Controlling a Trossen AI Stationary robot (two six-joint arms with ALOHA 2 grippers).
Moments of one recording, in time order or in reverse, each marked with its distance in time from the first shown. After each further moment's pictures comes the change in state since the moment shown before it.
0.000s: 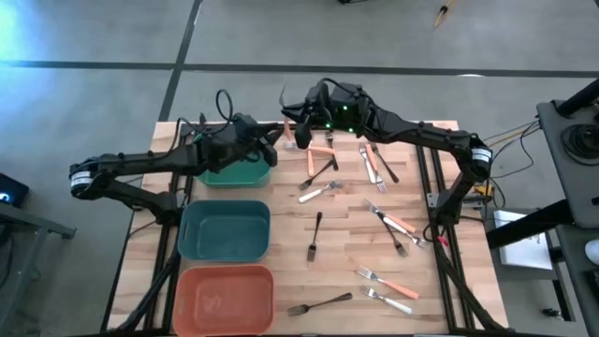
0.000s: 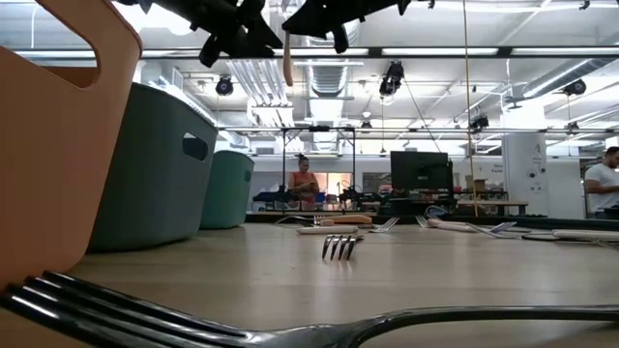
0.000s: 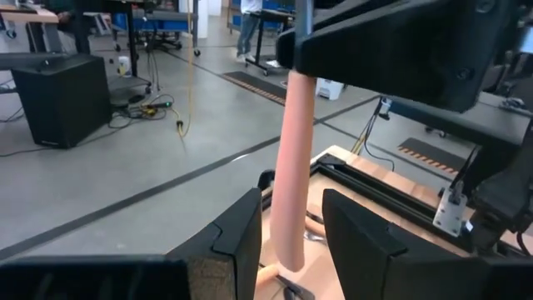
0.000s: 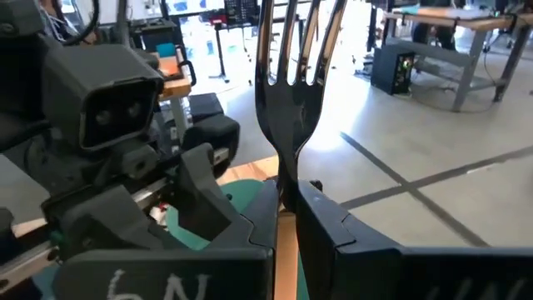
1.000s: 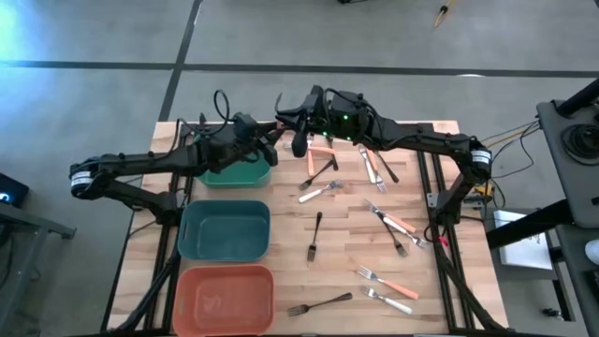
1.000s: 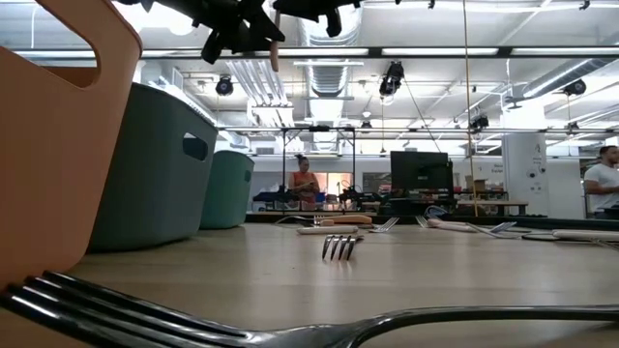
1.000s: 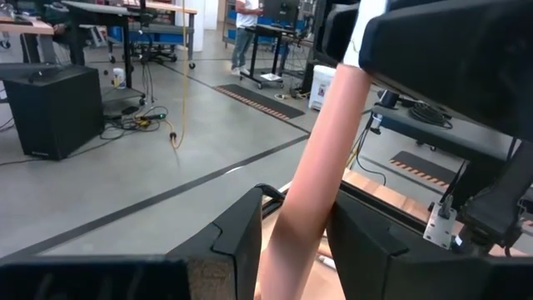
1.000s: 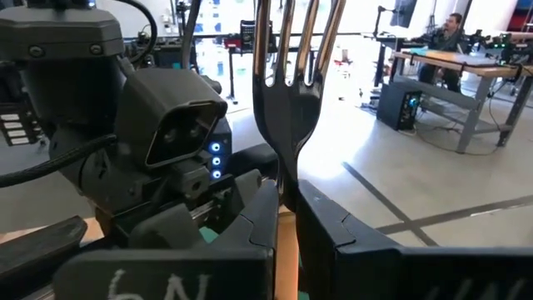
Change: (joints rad) left arm 0.001 0.001 -0.001 0.052 -0.002 0.005; right arm 0.080 0.000 0.000 0.076 0.035 -0.066
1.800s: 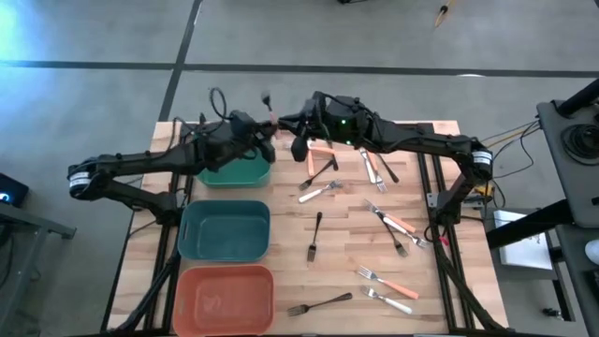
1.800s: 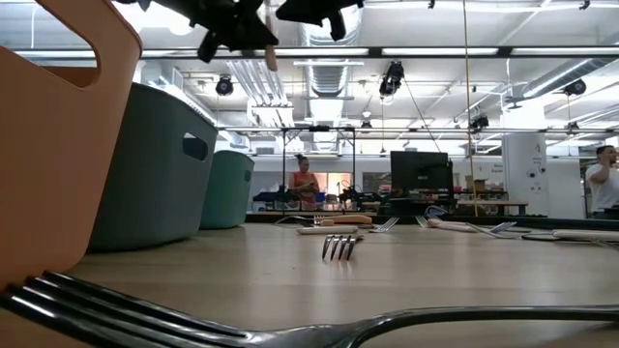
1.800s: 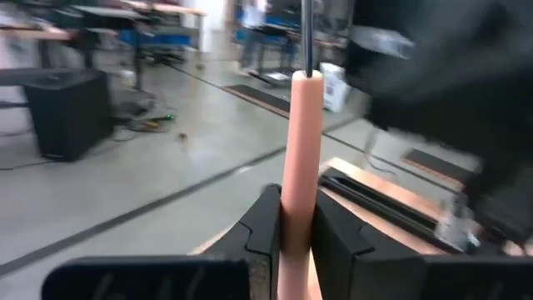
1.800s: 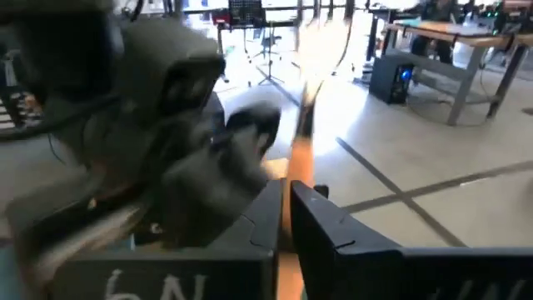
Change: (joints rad) left arm 0.009 -0.028 -0.001 -0.029 -0.023 0.022; right arm 0.012 -0.013 -0.002 -0.088 0.063 0.032
